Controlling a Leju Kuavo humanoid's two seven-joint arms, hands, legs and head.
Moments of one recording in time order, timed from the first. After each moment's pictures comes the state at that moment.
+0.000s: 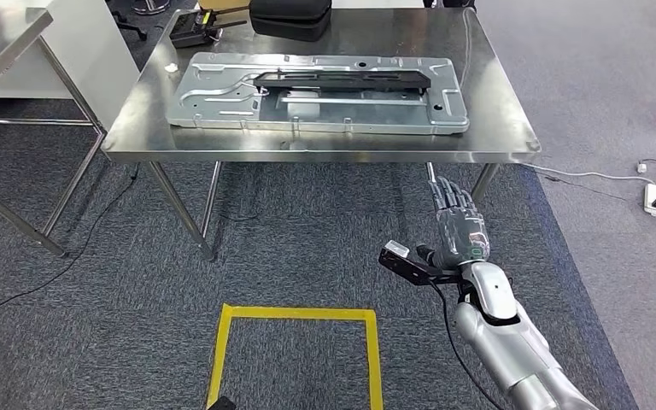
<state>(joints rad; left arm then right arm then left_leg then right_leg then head) -0.14 -0.15 0.44 -0.20 -0.98 -0.10 -0.30 -0.52 -0.20 0.55 -1.03 1.03 -0.40 -0.10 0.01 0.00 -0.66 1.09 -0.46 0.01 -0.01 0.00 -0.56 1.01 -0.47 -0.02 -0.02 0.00</state>
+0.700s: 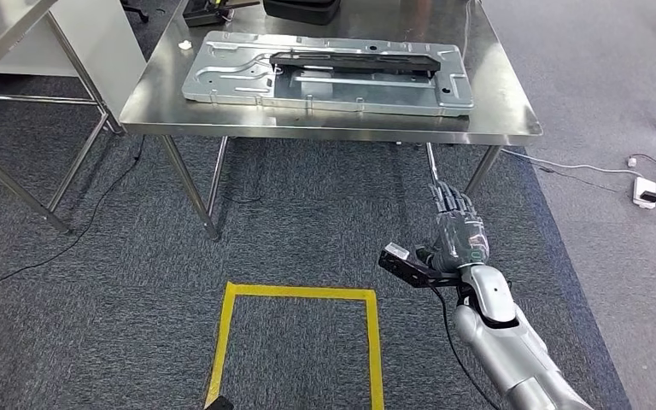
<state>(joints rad) -0.14 -0.15 0.44 -0.20 -0.98 -0.10 -0.30 -0.51 -0.21 0.54 -1.03 1.02 -0.41 -0.10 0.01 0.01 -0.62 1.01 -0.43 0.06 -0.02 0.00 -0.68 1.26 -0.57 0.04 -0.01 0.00</state>
